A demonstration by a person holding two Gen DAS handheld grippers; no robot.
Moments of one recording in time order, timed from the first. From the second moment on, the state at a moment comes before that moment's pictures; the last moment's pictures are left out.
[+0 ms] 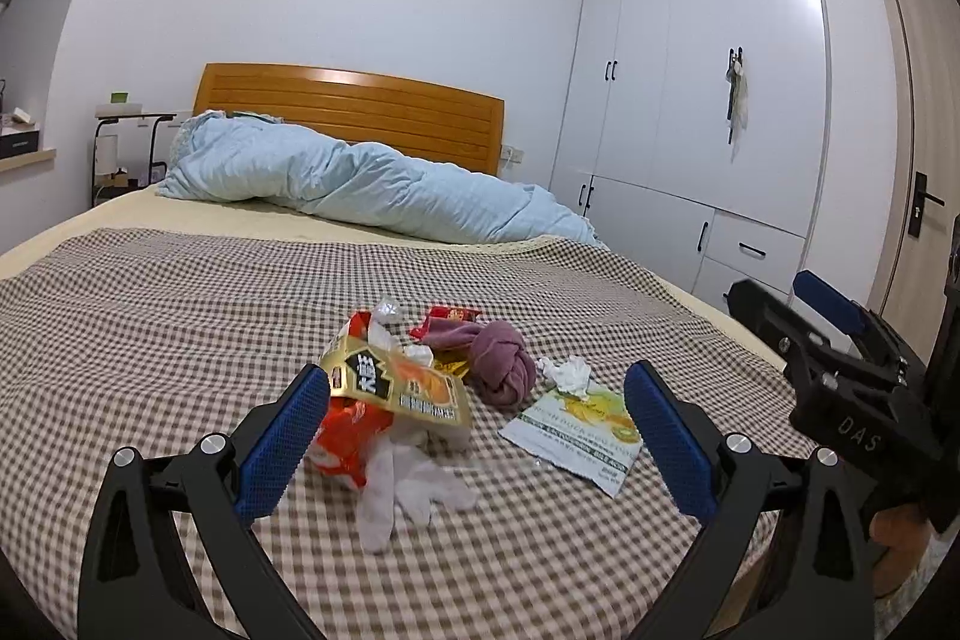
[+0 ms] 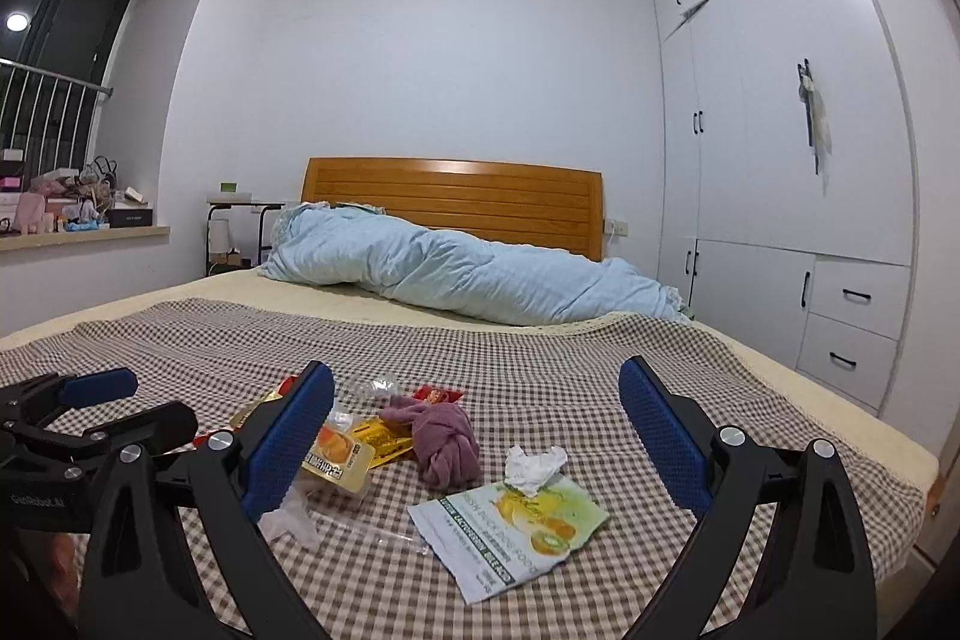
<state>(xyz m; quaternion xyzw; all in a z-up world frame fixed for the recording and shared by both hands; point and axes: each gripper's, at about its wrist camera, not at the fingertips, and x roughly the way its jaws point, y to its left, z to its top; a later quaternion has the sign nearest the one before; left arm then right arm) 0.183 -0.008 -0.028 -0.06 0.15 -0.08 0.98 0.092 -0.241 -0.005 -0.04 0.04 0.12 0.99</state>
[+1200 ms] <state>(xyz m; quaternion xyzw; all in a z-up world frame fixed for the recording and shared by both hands) 0.254 0.028 -0.040 -0.10 0.17 -0.04 0.98 0.173 -0.285 -0.029 0.09 0.16 0.07 0.98</state>
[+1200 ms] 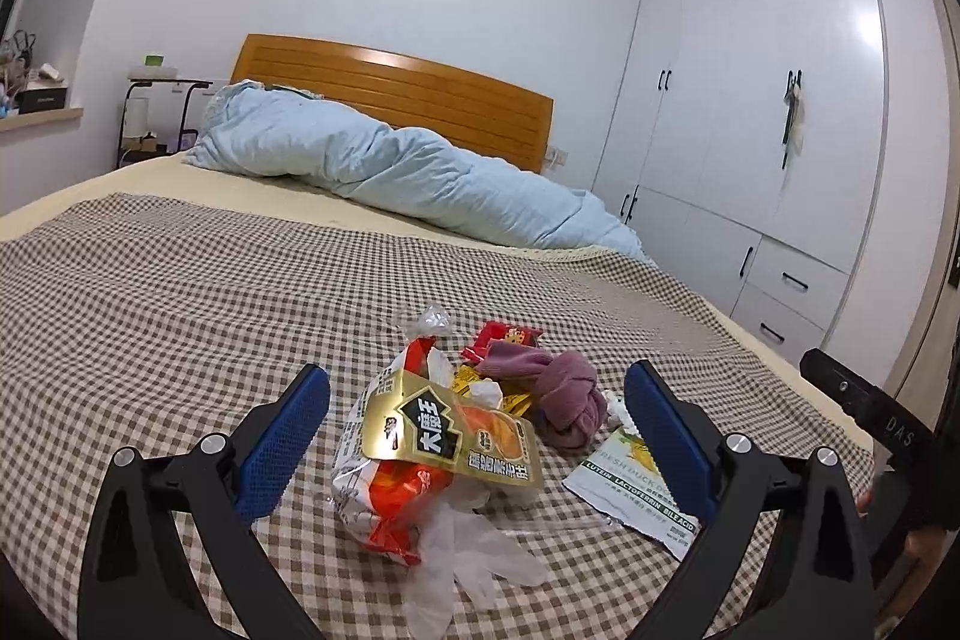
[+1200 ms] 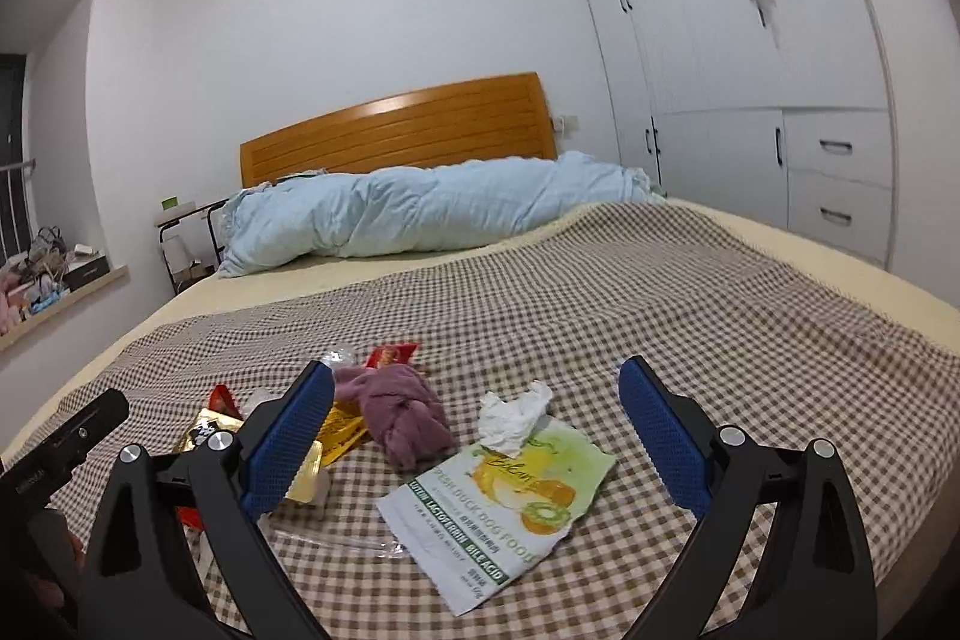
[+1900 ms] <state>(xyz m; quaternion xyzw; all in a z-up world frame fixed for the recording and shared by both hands) 0.292 0.024 -0.110 -0.07 0.35 0.00 0.94 0.201 -0.277 -0.074 0.08 0.29 0.05 0.95</state>
